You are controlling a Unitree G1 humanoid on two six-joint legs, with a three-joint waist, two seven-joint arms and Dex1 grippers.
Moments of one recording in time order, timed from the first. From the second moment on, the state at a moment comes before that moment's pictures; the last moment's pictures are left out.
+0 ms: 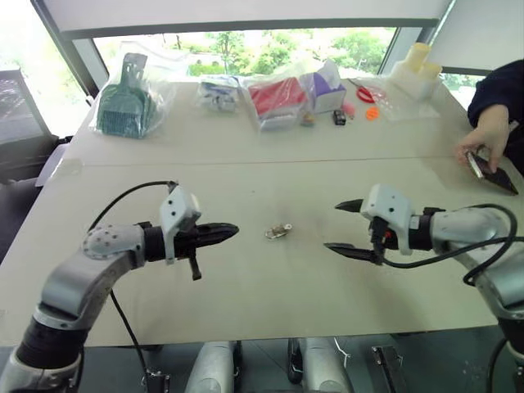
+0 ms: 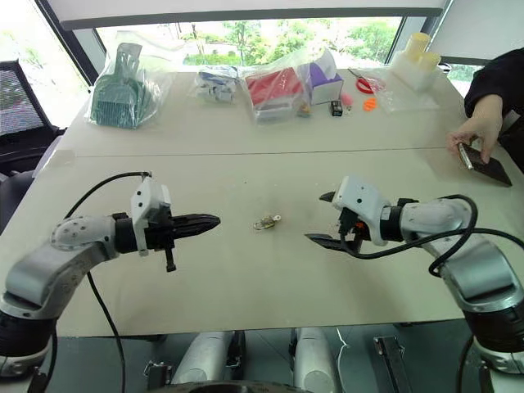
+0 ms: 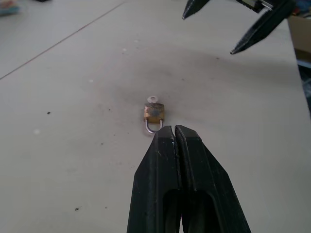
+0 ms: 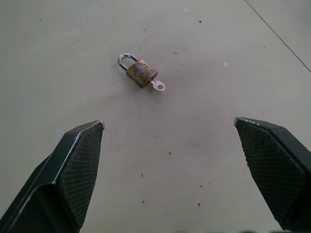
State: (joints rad) left arm -0.22 0.76 0.02 -0.44 -0.60 0.63 -0.94; right arm -0.28 -0.95 -0.02 -0.45 0.38 0.64 1.00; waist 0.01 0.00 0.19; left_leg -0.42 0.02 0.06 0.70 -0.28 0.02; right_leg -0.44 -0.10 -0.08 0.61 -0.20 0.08
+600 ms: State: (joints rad) left arm -0.26 0.83 0.07 -0.43 -0.64 0.66 -1.00; right arm -0.38 -0.96 0.00 -0.46 0.45 0.69 1.01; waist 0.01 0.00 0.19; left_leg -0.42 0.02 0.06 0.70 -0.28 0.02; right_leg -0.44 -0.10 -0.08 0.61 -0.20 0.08
